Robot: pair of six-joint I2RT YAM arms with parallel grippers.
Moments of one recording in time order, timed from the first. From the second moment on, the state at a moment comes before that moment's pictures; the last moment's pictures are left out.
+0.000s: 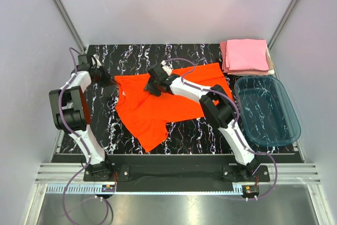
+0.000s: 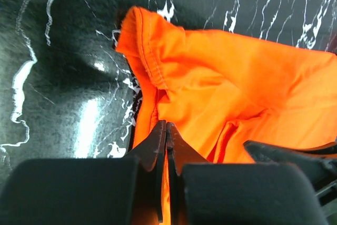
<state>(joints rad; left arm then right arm) 0.21 1.88 1.33 -0.40 0.43 -0.41 0.78 2.37 1.92 -0.35 0.09 1.11</state>
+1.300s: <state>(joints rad) 0.19 1.99 1.28 -0.35 0.42 -0.42 0.87 2.39 1.92 -0.39 0.09 1.22</state>
